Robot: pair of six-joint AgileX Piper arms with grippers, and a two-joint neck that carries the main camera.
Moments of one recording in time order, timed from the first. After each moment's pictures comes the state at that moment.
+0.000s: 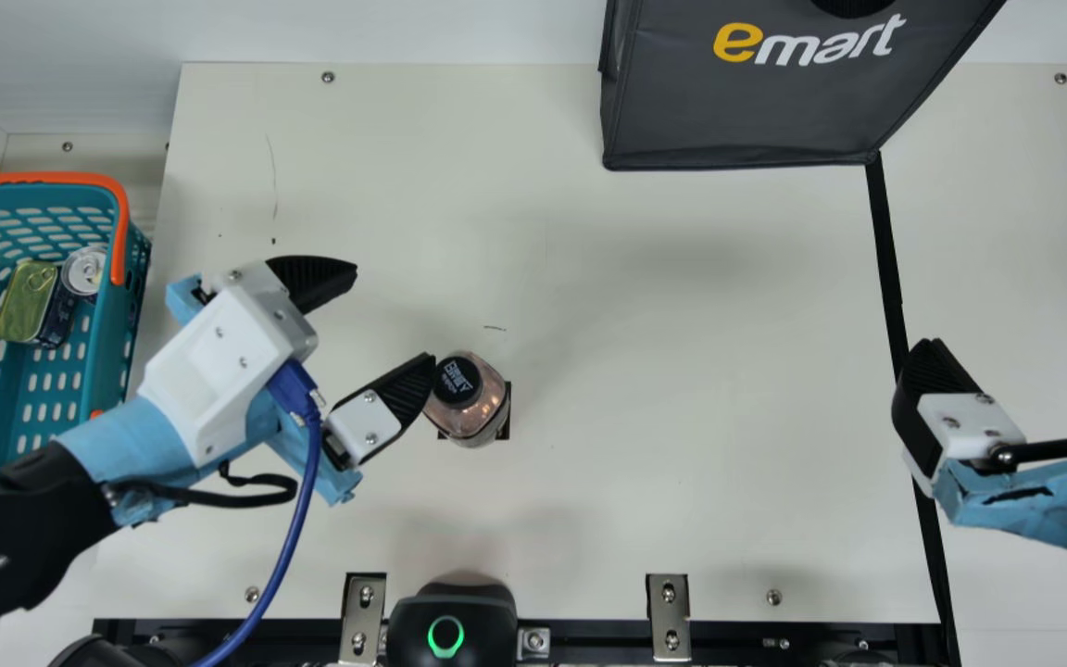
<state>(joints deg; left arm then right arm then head) -28.6 55.4 -41.7 -36.4 27.2 48.7 0.7 42.6 -69.8 -0.8 69.2 -2.3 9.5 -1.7</state>
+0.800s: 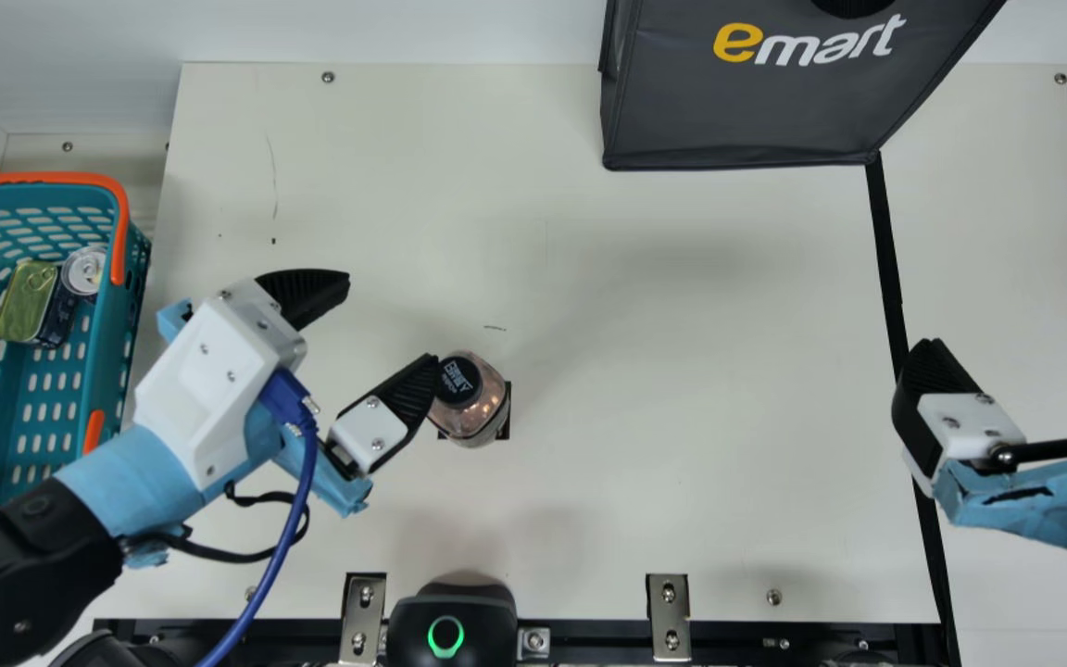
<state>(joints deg) -36.7 53.1 -40.7 -16.8 22.1 20.2 0.7 42.6 -69.8 -0.8 69.2 -2.3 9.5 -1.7</state>
